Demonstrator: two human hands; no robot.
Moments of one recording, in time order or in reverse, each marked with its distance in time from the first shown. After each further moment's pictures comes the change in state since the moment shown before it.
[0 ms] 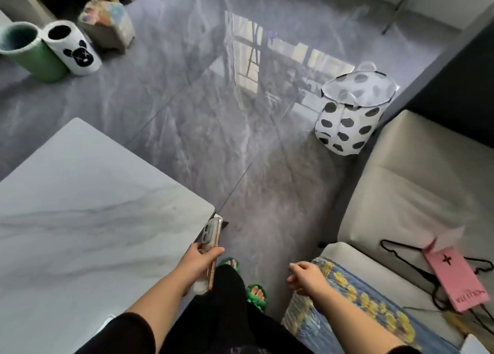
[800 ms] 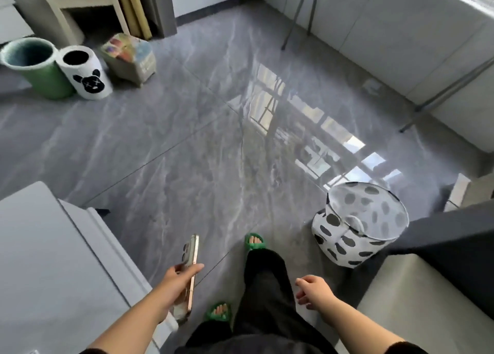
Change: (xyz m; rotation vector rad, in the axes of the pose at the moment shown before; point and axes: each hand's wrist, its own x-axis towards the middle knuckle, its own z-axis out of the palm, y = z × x) left_hand 0.157 0.303 -0.025 -0.407 0.040 -0.081; right_hand 0.188 -0.359 -0.170 -0.370 0.066 -0.054
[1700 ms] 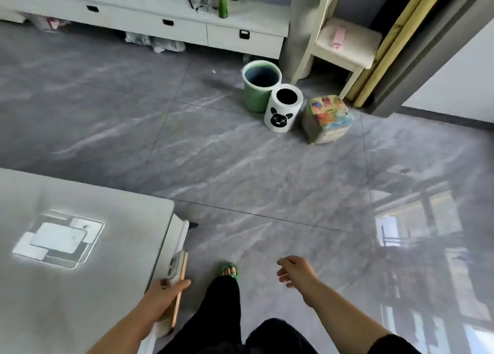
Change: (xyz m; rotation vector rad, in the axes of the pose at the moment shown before) left_hand 0.132 0.178 -0.234 -0.603 0.519 -0.236; right_hand 0.107 -0.625 0.199 -0.647 -0.443 -0.452
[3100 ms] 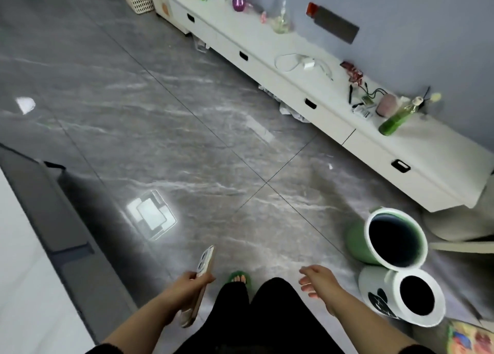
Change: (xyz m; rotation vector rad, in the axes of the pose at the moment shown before) left_hand 0.317 0.513 -0.316 -0.480 0.045 -0.101; right_hand 0.365 -0.753 0.119 -0.482 -0.269 -0.104
